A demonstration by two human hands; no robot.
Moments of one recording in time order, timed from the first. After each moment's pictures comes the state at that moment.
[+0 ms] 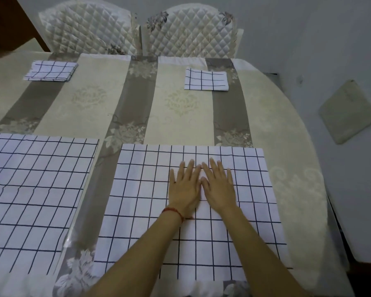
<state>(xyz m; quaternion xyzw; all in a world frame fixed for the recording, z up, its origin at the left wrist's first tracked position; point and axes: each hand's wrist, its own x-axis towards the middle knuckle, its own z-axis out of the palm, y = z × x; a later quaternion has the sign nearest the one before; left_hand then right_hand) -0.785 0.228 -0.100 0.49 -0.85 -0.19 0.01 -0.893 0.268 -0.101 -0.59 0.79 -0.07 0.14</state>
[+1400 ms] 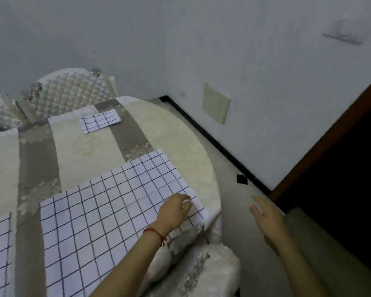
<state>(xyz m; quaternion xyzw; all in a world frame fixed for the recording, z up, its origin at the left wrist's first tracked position) -0.834 0.387 -0.011 0.22 -0.92 -0.33 -0.03 -0.955 0.625 0.000 -0.15 0.92 -0.31 0.18</state>
